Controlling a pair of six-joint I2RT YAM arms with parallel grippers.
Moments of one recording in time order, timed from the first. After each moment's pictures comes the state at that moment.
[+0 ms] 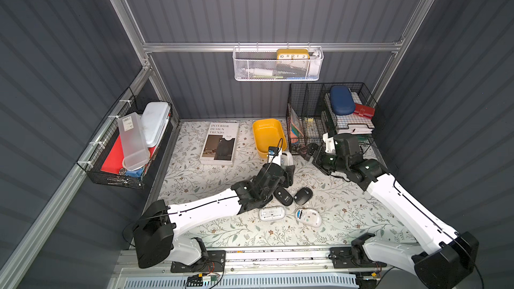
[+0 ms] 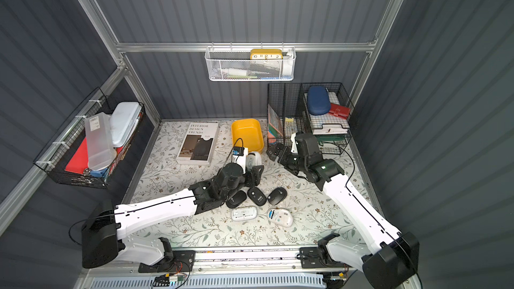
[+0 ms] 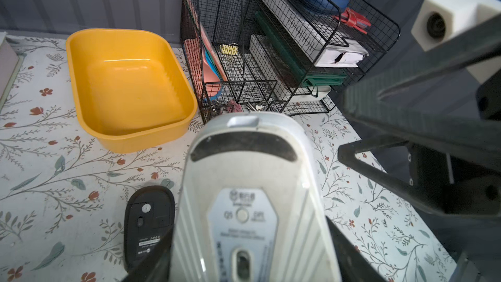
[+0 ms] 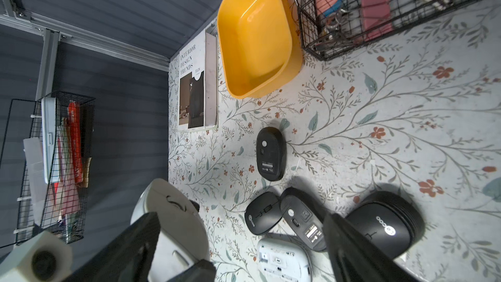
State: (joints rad) left arm -1.08 1.43 0.98 0.03 -0.38 -0.50; right arm 0.40 1.16 1.06 -0.54 -0.29 0.88
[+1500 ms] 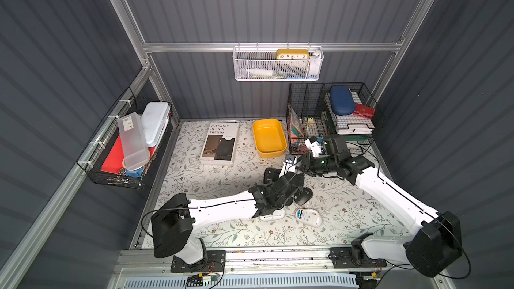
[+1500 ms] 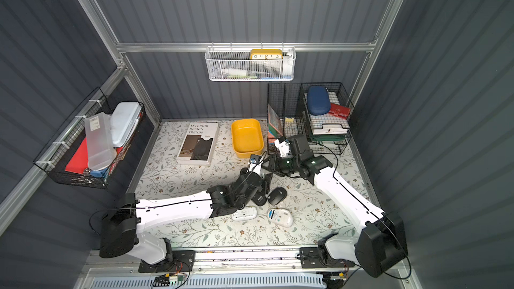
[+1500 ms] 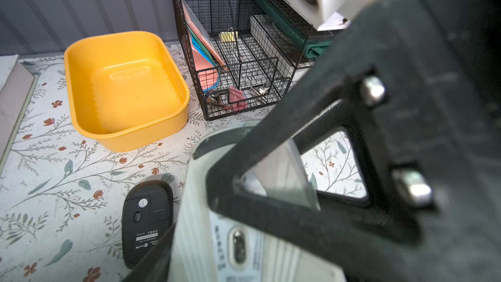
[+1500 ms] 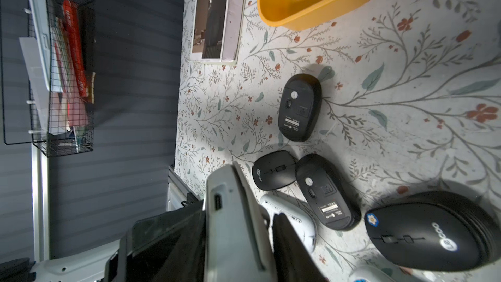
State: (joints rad) left arm -1.19 1.55 1.07 -0.01 -0.53 -0.46; right arm 0.41 1.29 1.04 -0.49 -0.58 0.70
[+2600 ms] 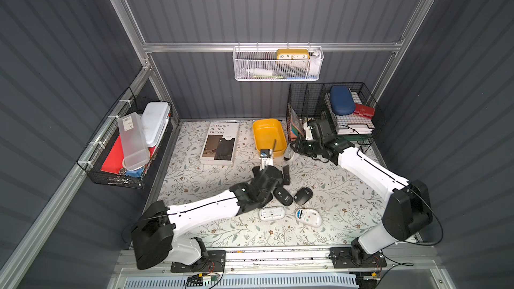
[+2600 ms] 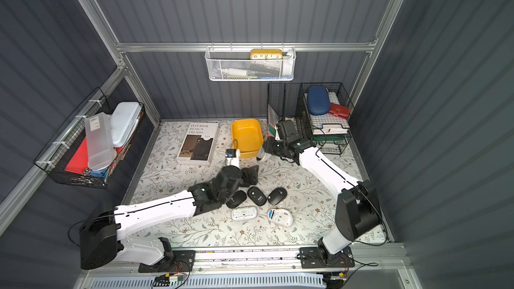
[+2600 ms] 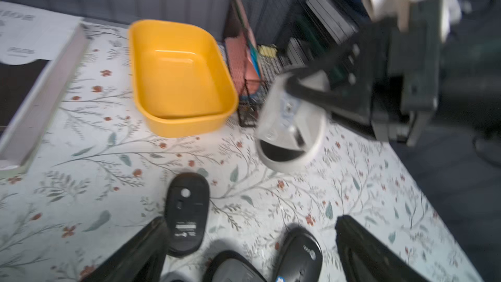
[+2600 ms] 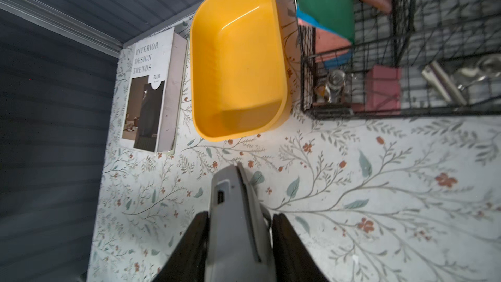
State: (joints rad) left arm -0.97 1.32 0.88 0.00 -0.49 -0.65; right arm 0.43 1.63 1.35 -0.47 -0.13 0.59
